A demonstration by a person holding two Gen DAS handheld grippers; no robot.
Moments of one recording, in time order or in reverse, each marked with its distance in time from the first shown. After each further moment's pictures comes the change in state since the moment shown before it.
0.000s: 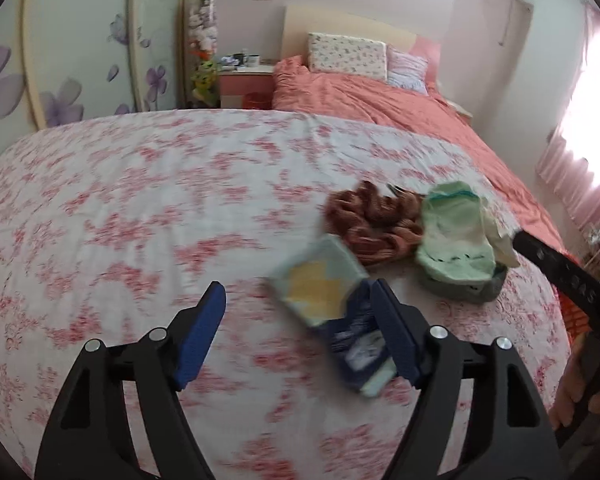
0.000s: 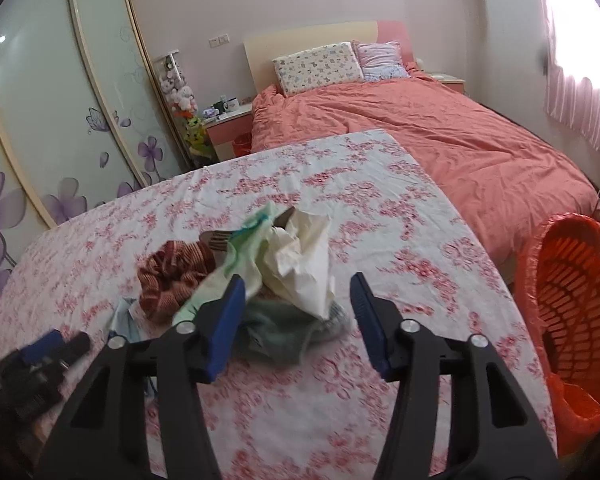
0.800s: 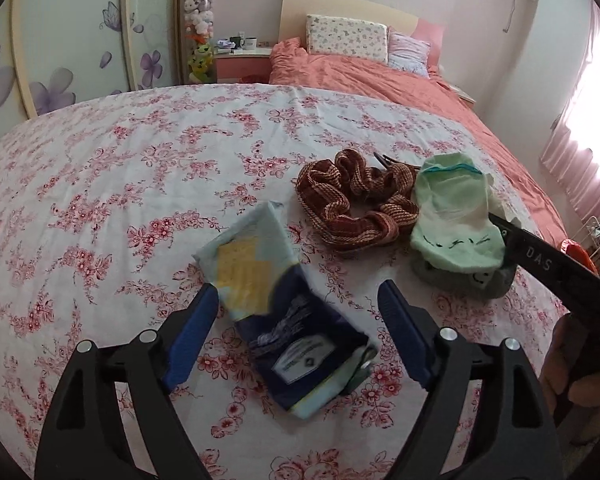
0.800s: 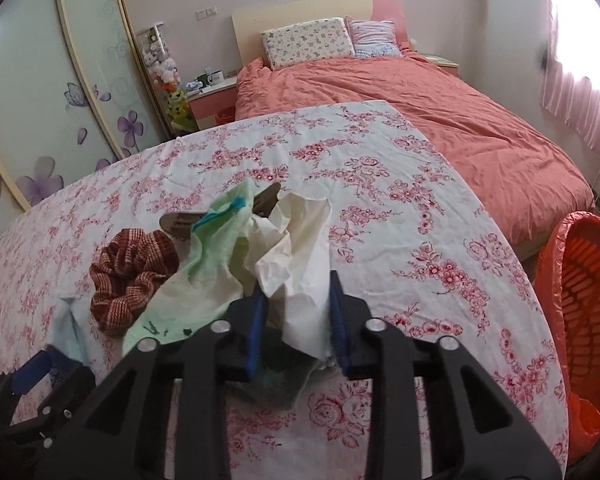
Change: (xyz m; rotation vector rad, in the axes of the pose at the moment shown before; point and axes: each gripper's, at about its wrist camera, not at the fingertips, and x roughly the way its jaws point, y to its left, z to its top) left arm 0.027 -0.018 -0.012 -0.011 0.053 0.006; right arm 0.055 0.005 0.003 -0.020 0.092 -0.071
